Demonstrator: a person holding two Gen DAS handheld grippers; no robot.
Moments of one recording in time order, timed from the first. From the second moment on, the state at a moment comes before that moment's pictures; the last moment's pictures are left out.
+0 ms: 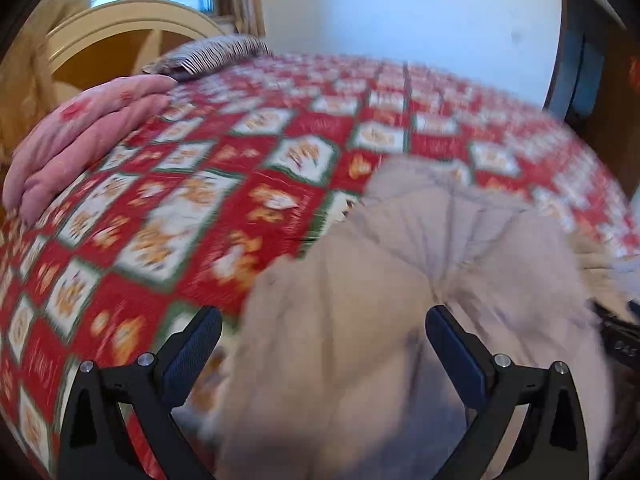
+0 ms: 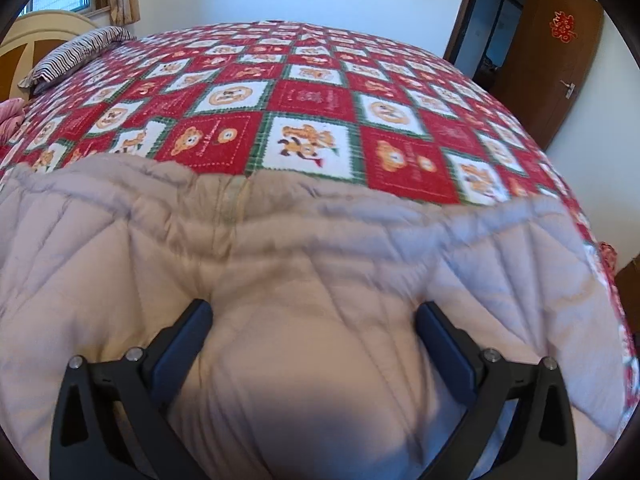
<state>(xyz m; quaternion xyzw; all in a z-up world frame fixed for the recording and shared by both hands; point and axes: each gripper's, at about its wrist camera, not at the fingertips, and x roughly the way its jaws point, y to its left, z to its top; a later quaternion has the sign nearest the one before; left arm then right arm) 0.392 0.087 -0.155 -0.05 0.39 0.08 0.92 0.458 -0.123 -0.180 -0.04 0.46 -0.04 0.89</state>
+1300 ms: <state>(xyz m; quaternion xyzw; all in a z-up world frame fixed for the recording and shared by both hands) 0.265 0.106 -0.149 -0.18 0.33 -0.01 0.93 0.271 -0.111 -0.203 -0.09 0.40 -0.04 0.91</state>
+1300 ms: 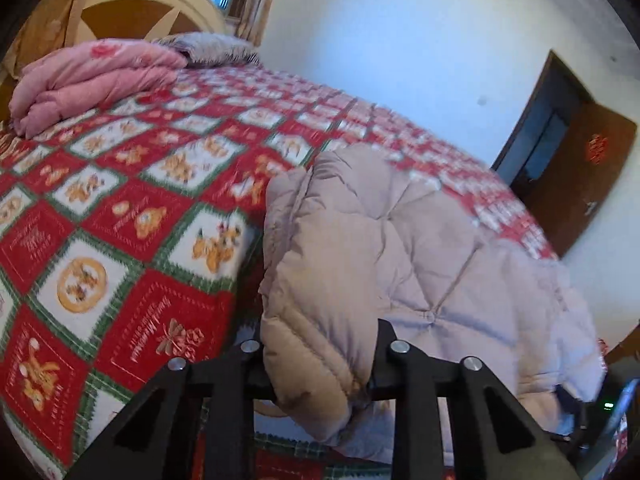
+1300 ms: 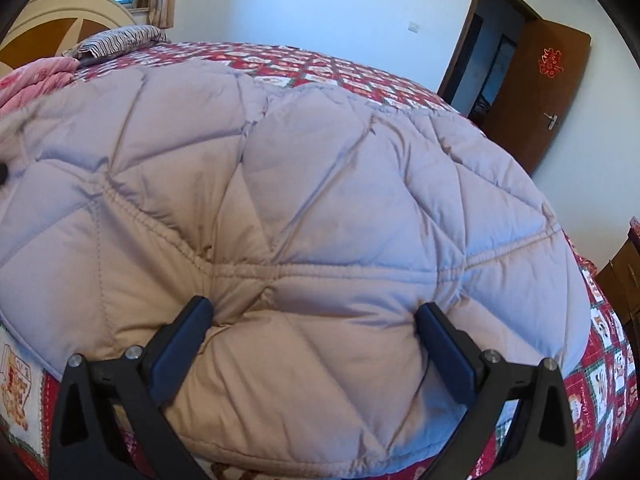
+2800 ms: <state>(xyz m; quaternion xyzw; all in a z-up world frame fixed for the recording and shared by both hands) 0.222 -0.146 -0.040 0.10 0.19 -0.25 0.94 0.204 -0.346 -0.154 0.11 0.36 -0.17 0.91</state>
